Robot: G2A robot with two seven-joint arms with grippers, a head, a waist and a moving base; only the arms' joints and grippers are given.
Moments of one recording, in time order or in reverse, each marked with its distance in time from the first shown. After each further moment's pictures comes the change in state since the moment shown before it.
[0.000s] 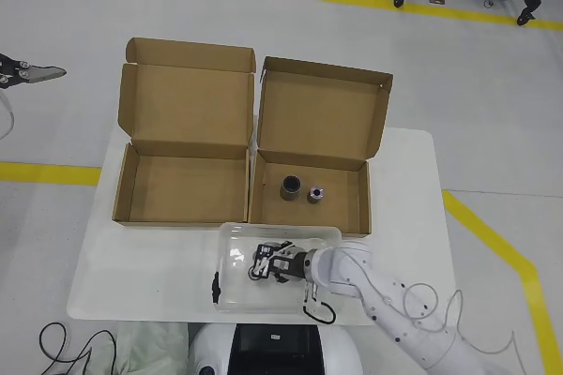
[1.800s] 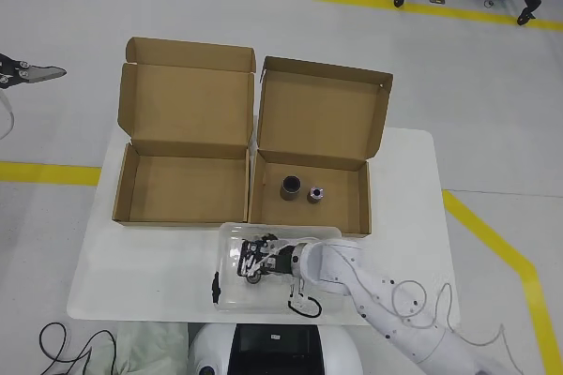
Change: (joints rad) left arm 0.000 0.000 0.000 0.000 0.000 0.000 0.000; right arm 0.030 -0.039 -0.018 -0.004 -0.065 0.012 -0.214
